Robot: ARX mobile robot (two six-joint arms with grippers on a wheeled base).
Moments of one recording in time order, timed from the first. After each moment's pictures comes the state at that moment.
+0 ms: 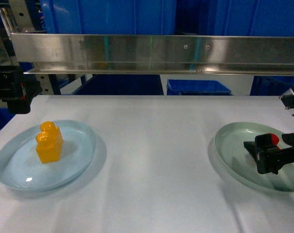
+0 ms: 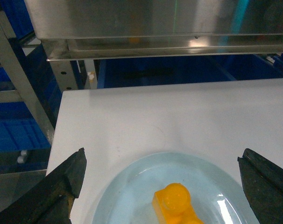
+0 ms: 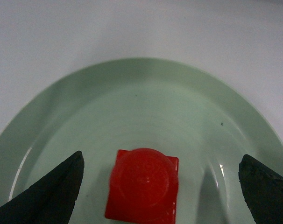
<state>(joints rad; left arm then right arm) 0.02 1.62 0.62 0.73 0.11 0.01 0.00 2.02 0.76 0.73 -0.24 -0.14</state>
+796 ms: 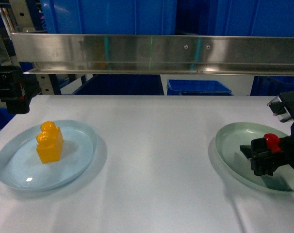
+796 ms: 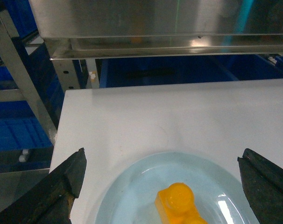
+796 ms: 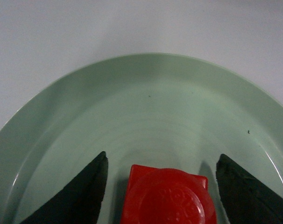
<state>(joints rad) 0.02 1.62 0.62 0.72 0.11 0.01 0.01 2.09 0.81 0.73 -0.27 -0.15</state>
